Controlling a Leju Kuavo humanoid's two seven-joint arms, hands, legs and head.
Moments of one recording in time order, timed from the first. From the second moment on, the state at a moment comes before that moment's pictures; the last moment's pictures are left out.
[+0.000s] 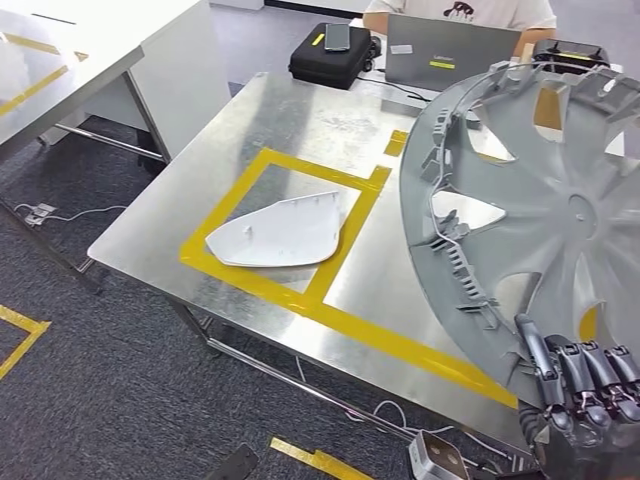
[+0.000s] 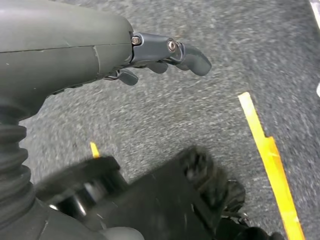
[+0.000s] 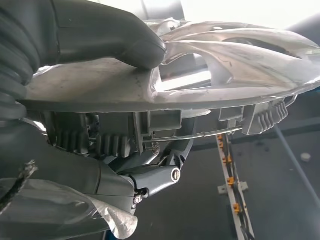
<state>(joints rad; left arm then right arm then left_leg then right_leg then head) -0.12 -0.25 0.74 -0.25 -1.37 0.07 -0.35 0.35 0.24 -0.02 -2.21 1.57 -0.66 -0.60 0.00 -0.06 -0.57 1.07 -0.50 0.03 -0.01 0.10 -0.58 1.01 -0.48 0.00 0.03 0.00</state>
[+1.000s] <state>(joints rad) -0.12 -0.25 0.73 -0.26 -1.36 0.07 -0.35 0.36 0.24 -0.02 -2.20 1.57 -0.66 -0.60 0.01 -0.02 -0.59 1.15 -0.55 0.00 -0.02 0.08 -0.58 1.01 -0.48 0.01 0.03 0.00</state>
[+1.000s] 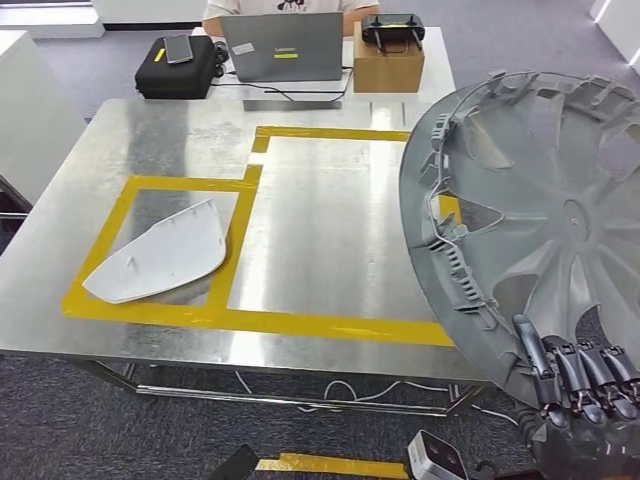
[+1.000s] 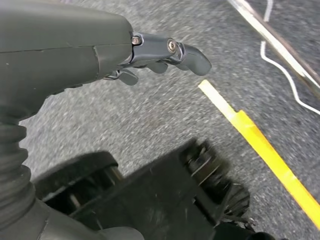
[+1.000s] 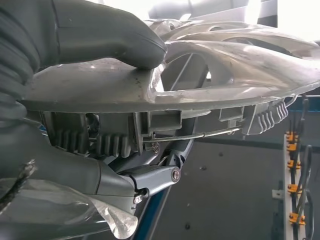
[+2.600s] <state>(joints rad) -0.12 -0.24 0.64 -0.26 -1.25 0.06 -0.32 0.35 0.06 0.07 -1.88 1.57 -0.65 -0.10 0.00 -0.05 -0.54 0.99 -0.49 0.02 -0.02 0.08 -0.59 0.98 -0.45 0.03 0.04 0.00</state>
